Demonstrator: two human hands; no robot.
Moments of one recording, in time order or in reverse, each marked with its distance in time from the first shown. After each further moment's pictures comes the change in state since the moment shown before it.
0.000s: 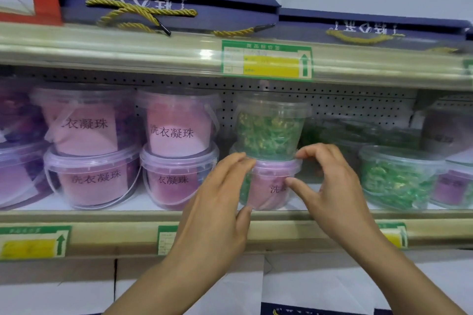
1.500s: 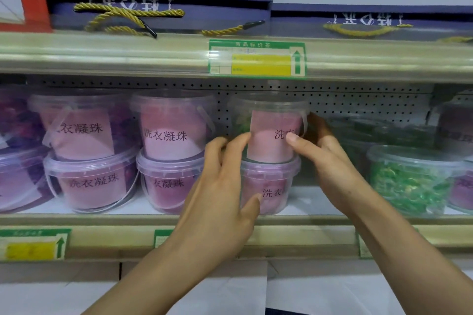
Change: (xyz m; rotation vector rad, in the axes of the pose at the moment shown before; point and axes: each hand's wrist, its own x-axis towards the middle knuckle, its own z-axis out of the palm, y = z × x) left_hand 0.022 0.018 -0.007 -0.040 -0.006 -0.082; right_hand 0.048 0.012 0.009 0.824 -0.237 0.284
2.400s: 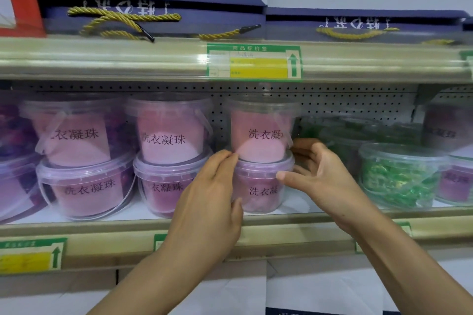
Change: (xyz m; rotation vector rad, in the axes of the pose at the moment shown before) left_hand -0.002 -0.013 0.000 0.209 -0.025 0.004; right_hand -0.027 0.006 0.002 -0.076 0.008 0.097
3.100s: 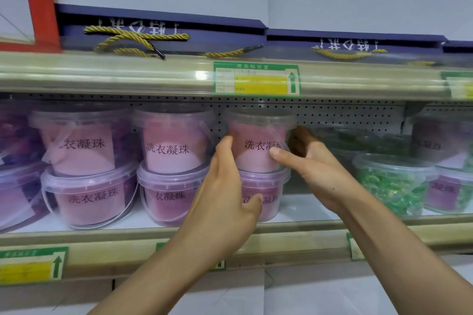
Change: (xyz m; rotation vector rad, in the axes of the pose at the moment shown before) left_hand 0.014 0.010 -0.006 -0.411 -0.018 -0.076; right_hand 0.025 -0.026 0.005 -0.026 -0.017 -0.043
